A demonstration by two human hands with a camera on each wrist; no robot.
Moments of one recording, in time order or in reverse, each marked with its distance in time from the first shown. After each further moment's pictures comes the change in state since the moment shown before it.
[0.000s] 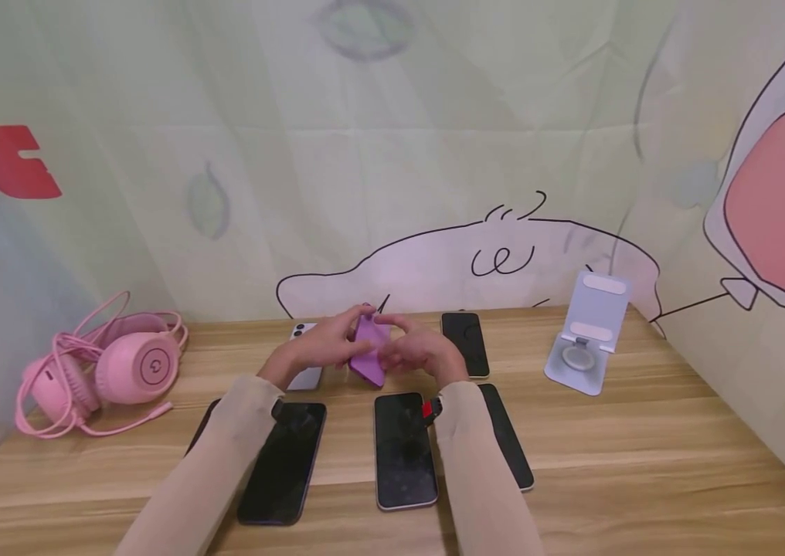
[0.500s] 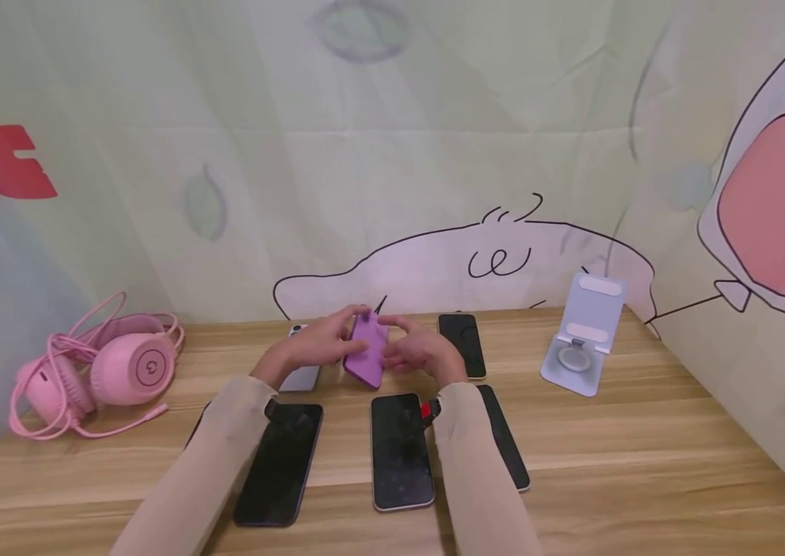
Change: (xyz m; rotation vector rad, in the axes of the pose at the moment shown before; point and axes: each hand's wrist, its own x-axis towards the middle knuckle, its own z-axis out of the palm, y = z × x) left_hand 0.000 -0.001 -0.005 0.050 -0.007 -0.013; right_hand 0.001 0.002 -0.004 0.027 0.016 0.031
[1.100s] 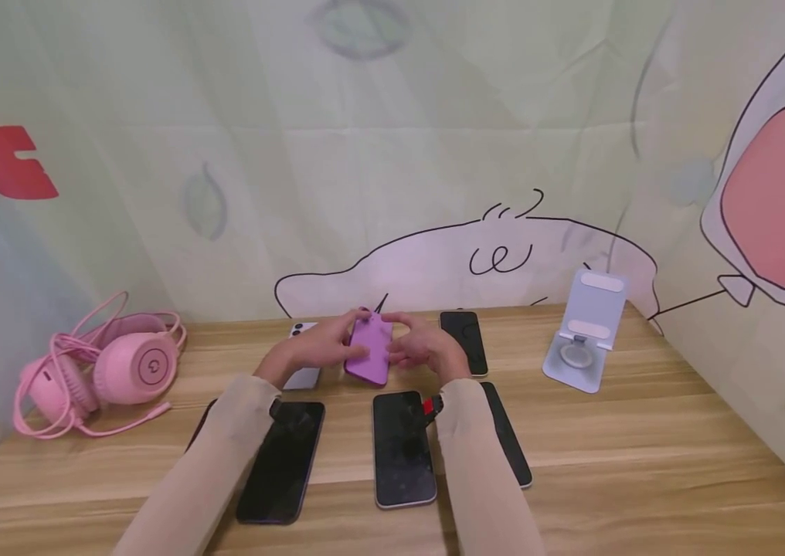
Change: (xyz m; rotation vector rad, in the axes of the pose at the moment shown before) left_hand 0.001 -0.003 0.004 0.037 -0.045 -0.014; right_hand -0.002 -0.002 -0.002 -0.039 0.028 0.019
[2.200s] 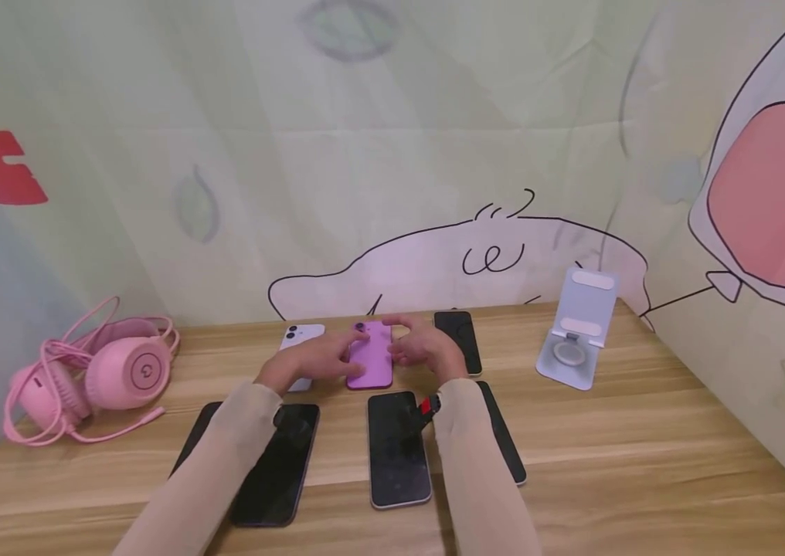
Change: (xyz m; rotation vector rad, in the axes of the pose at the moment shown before) left_hand 0.004 0.001 0.013 0.201 -0.142 -0.119; right_hand 0.000 0.006 -0.004 -0.027 0.061 -0.030
